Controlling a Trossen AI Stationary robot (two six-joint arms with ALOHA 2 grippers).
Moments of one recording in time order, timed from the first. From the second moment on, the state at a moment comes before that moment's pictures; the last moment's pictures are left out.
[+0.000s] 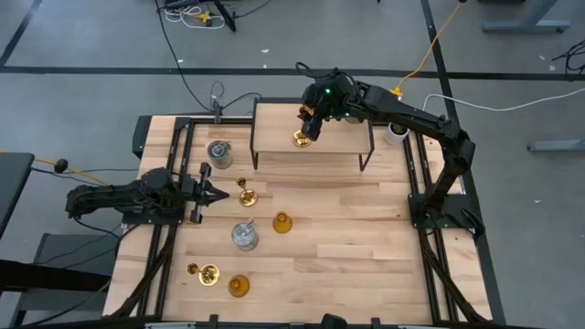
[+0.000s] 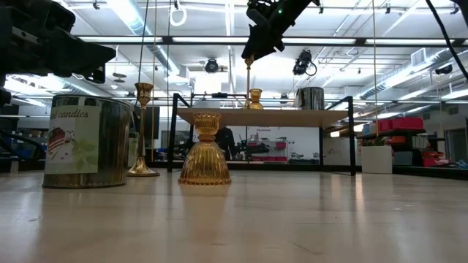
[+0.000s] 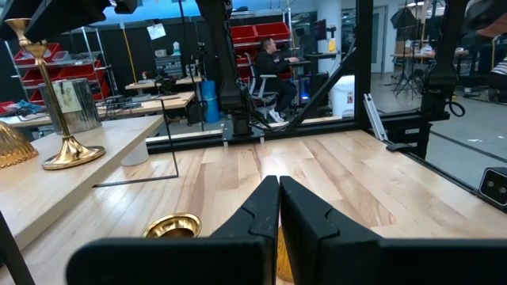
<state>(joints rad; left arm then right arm) 0.07 0.01 0.01 0.07 0.13 0.08 -0.42 1.75 1.81 -0.74 0.06 -0.13</state>
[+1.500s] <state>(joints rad) 0.07 0.01 0.01 0.07 0.13 0.08 -0.42 1.55 1.81 -0.95 0.12 -0.09</state>
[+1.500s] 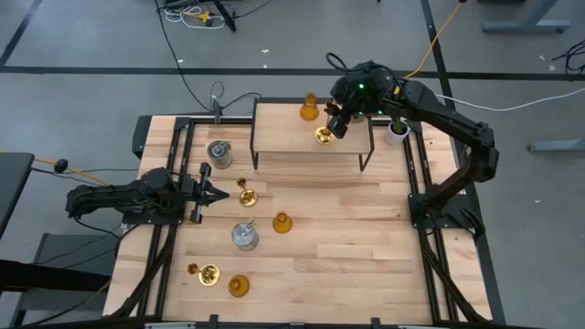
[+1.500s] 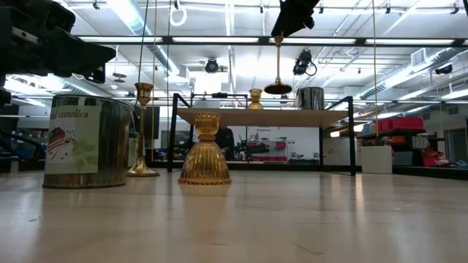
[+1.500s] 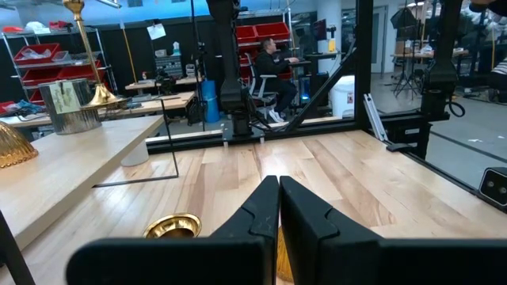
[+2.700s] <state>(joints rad) 0.07 0.01 0.01 0.07 0.13 0.08 -0.43 1.30 1.43 -0.85 0.29 0.03</state>
